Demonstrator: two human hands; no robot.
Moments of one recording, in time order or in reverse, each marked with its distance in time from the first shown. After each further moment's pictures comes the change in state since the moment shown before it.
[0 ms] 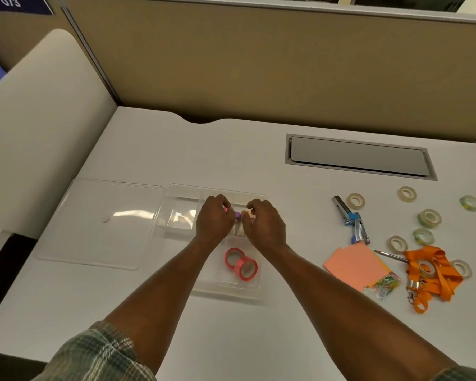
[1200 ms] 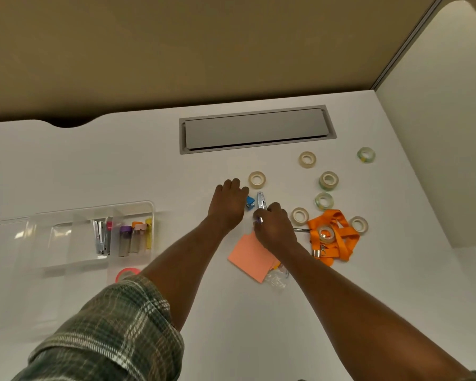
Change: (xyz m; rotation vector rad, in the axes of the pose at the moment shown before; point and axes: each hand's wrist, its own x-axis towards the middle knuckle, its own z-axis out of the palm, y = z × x) left_hand -0.010 0.198 0.221 0.713 -0.323 0.755; right_hand -0.009 0.256 -0.132 -0.187 -0.106 0.214
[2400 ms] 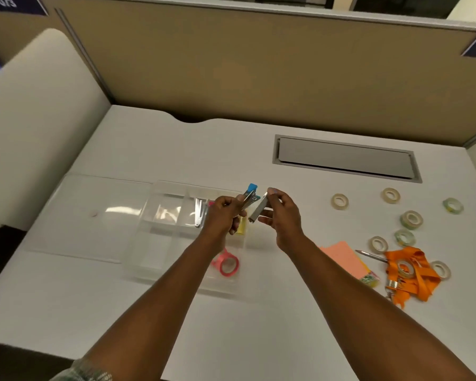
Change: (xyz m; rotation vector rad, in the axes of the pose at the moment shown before) left_hand -0.194 -0.142 -0.053 -1.705 0.350 -0.793; right_hand -0.024 -0.218 0.021 1.282 -0.102 0.232
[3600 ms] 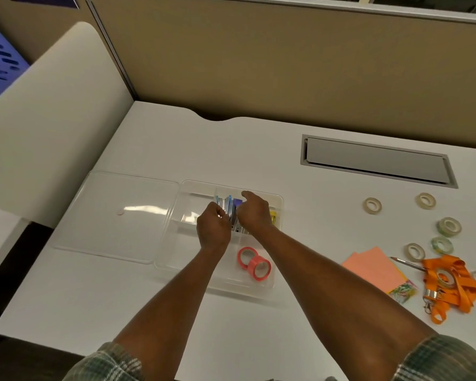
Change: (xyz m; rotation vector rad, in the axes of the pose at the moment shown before) left_hand 0.027 -0.028 -0.090 0.666 0.475 0.250; right_hand 0.015 0.042 0.142 -0.903 -0.086 -0.132
